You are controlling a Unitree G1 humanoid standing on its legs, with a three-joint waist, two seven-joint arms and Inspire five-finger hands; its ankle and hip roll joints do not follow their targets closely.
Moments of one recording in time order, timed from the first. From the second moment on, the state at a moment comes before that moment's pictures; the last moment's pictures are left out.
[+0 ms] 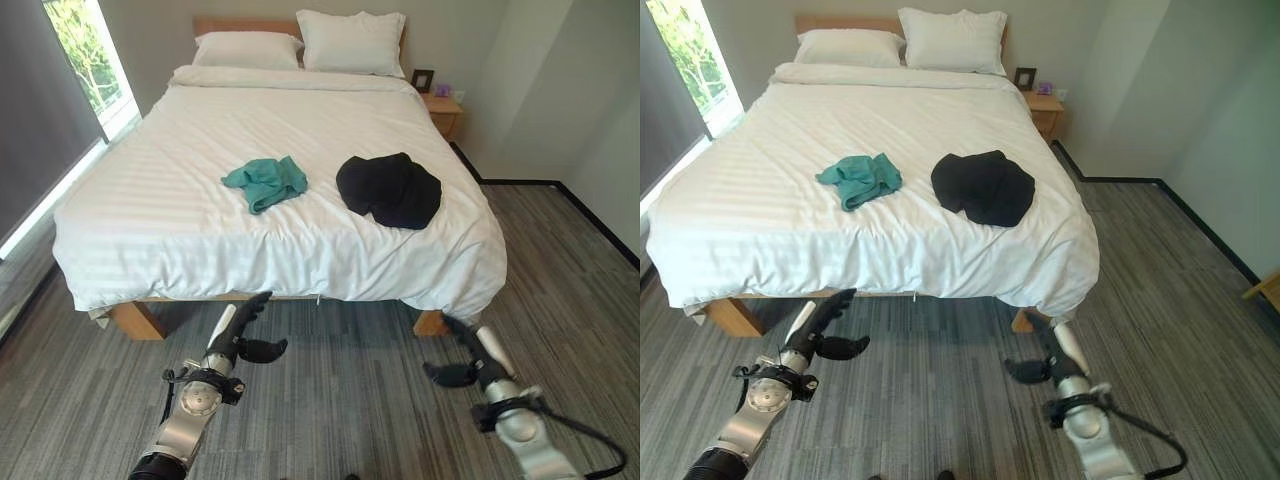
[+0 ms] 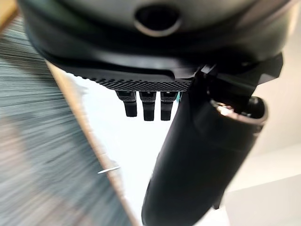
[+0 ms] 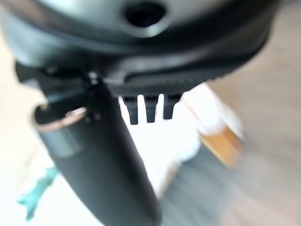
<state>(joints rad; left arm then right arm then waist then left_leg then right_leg) -0.04 0.41 -0.18 0.33 0.01 -0.14 0.06 0.10 -0.55 0.03 0.23 -0.18 -0.13 -0.13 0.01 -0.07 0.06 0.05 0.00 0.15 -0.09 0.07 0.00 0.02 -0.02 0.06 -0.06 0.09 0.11</state>
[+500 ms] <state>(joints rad) 0.09 0.46 -0.11 0.30 0.01 -0.12 0.06 0.15 -0.52 0.04 0.18 -0.22 -0.13 -0.10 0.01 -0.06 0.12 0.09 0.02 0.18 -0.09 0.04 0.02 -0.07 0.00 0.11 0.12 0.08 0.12</state>
